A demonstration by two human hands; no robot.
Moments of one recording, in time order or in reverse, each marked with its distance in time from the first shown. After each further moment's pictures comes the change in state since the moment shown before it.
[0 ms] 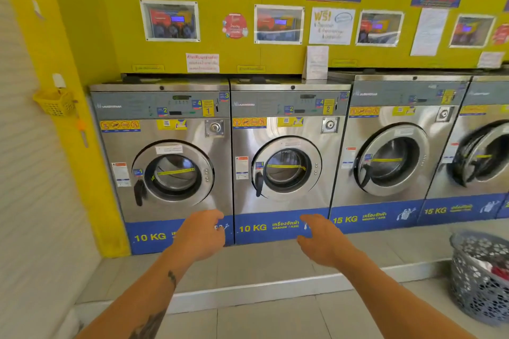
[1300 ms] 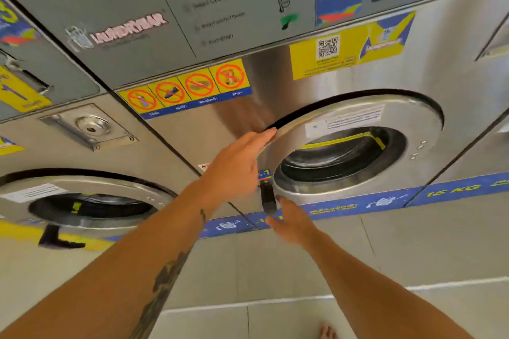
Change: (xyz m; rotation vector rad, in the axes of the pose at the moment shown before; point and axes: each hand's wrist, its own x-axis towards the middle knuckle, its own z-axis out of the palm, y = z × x) left_hand 0.713 0.022 0.209 0.167 -0.276 0.258; right_hand 0.696 0.129 0.214 0.328 -0.543 0.189
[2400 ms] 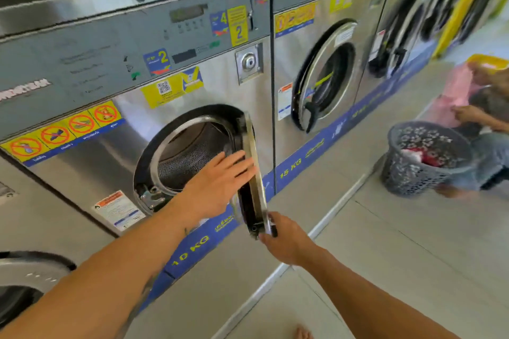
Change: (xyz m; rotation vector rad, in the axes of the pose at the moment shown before) left_hand -0.097 0.164 0.024 0.709 0.064 0.983; right_hand -0.287 0.078 0.003 0.219 0.620 0.155
